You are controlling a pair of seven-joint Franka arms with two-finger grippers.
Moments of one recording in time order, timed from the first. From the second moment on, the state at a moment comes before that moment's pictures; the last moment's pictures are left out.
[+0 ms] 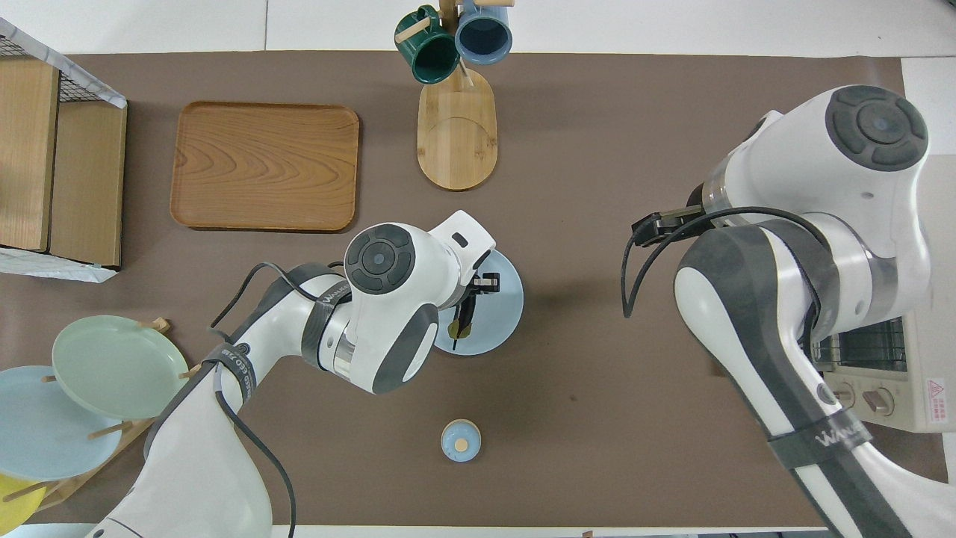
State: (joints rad) left arm -0.63 0.33 -0.06 -1.94 -0.24 2.40 -0.44; right arm 0.34 0.12 -0.11 -1.81 0.05 1.92 0.07
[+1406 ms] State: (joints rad) left arm -0.11 0.04 -0.03 -1.64 -0.09 1.62 -0.09; right arm 0.89 0.61 -0.10 -1.49 -0.05 2.14 0.78
